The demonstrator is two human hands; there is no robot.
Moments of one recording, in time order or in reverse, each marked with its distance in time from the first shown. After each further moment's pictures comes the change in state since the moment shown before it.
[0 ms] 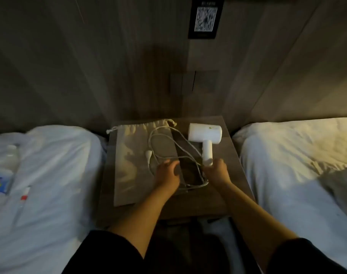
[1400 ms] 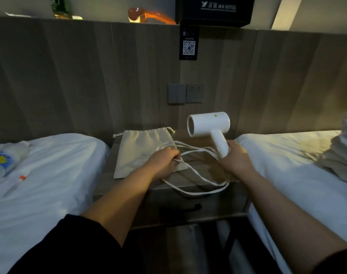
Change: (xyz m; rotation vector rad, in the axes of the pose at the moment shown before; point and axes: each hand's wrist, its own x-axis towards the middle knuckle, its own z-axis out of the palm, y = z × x) left_hand -0.081 -0.043 0.016 0.421 0.303 0.692; right_hand -0.080 0.093 -0.008 -0.145 0.441 -0.562
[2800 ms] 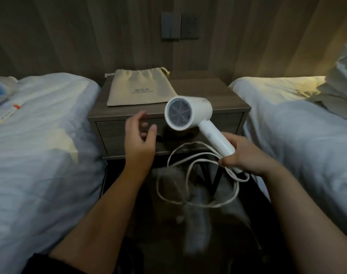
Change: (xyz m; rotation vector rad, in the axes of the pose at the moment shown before) left_hand -0.163 0.042 0.090 -0.703 0.752 -0.203; right_hand -0.159 0.092 -0.002 0.251 -0.510 -0.172
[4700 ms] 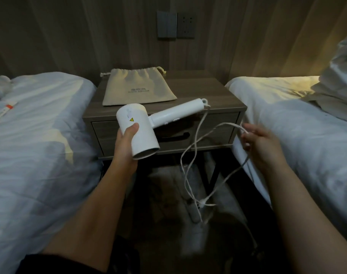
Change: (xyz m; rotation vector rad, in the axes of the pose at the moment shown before) left_hand 0.015 -0.030 -0.015 -0.706 -0.005 -0.755; right_hand 0.007 0.022 -0.014 0.739 0.621 0.202
